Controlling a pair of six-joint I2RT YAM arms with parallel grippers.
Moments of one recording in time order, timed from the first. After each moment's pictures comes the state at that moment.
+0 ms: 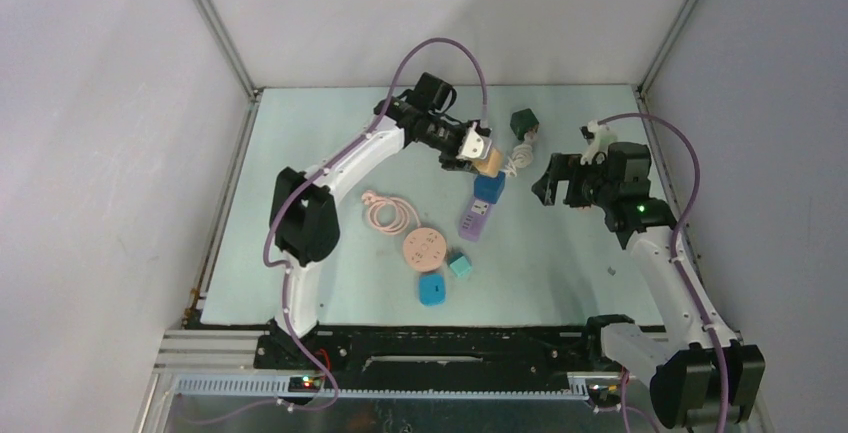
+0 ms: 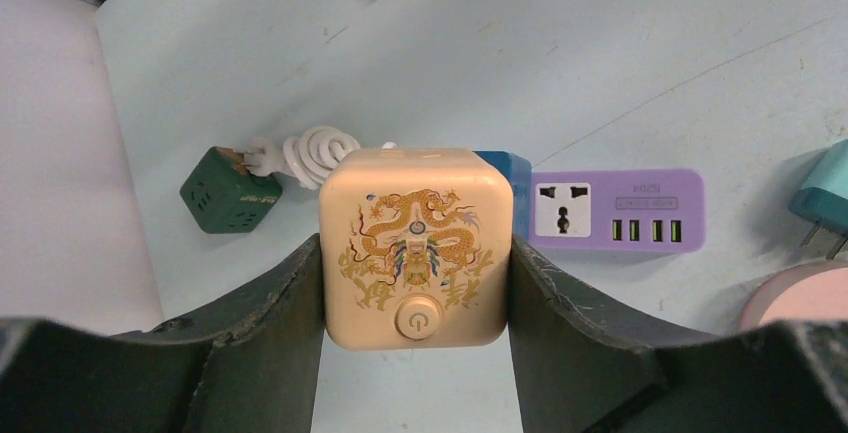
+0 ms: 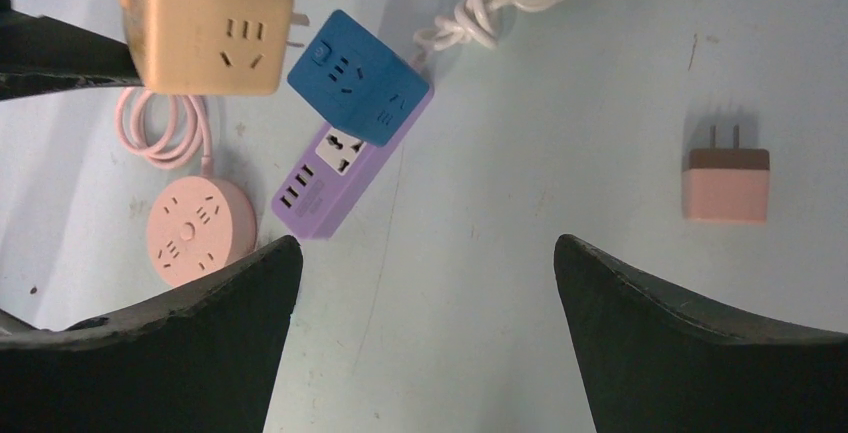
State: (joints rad) left arm -0.61 2.05 1.91 -0.76 0.85 1.28; right arm 0.07 1.02 0.84 -0.41 -0.35 0.18
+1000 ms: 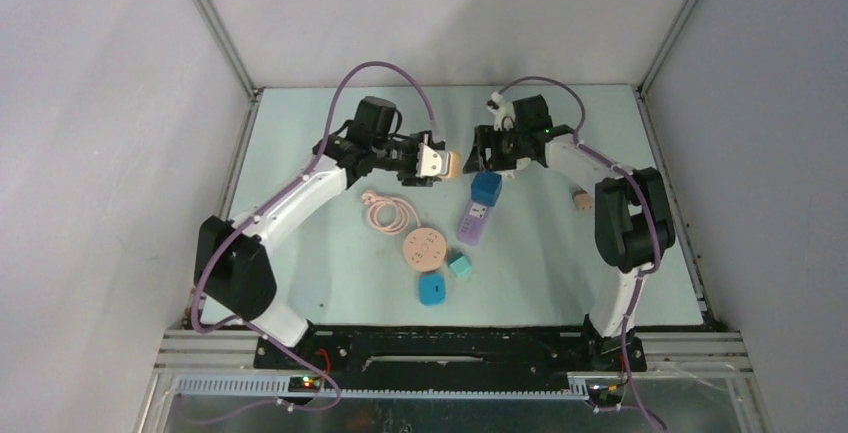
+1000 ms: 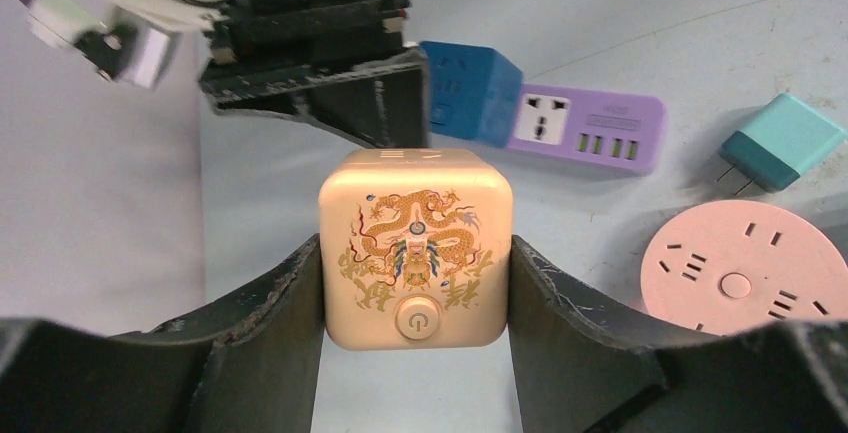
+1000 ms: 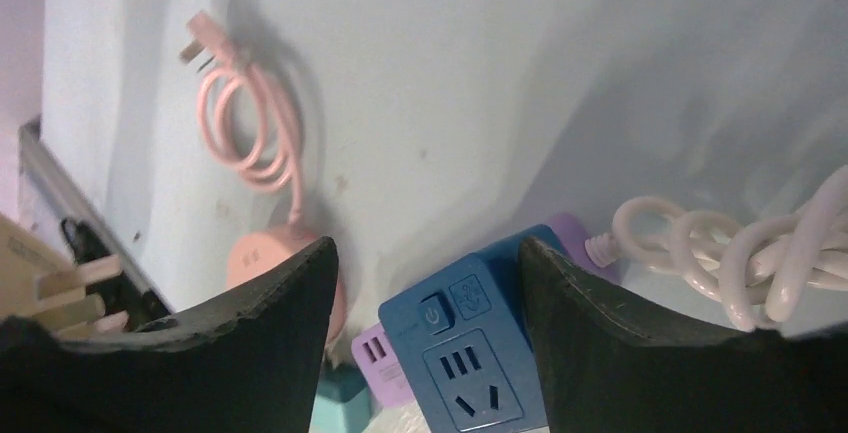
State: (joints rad) left arm -0.52 1.57 1.34 -0.46 0.73 1.11; right arm 0.30 1.88 1.36 -0.31 -0.56 0.25
